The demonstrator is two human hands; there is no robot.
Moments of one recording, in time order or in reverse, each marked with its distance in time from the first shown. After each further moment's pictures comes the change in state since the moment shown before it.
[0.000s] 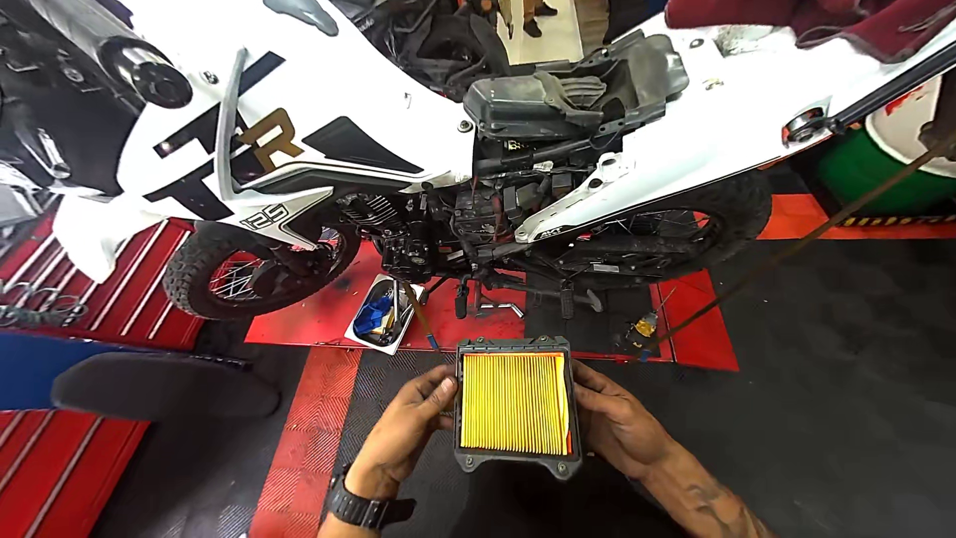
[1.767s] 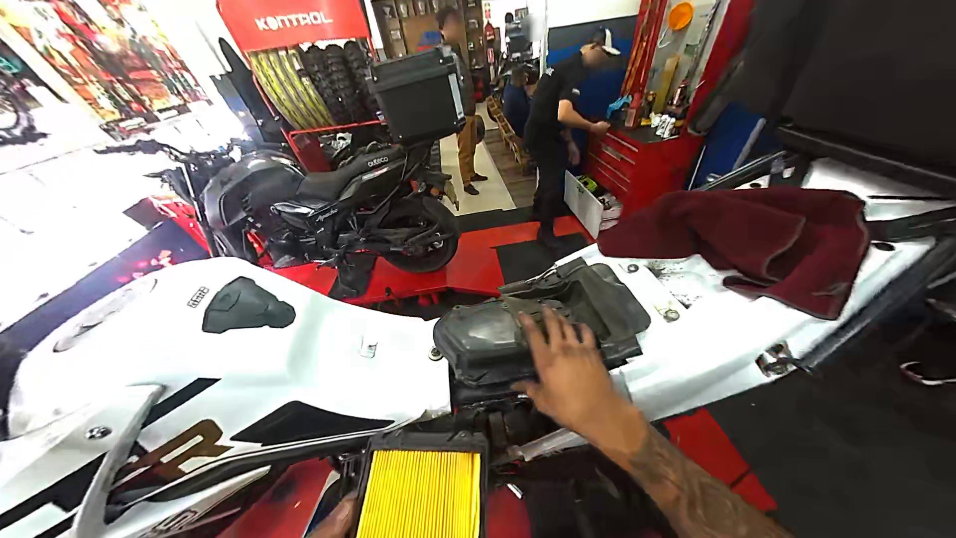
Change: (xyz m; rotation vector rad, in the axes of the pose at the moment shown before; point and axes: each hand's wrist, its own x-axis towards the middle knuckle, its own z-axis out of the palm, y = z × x) left_hand 0.179 0.160 -0.075 -0.117 0.190 0.377; right_hand 0.278 -0.258 0.015 -2.130 0.701 -0.428
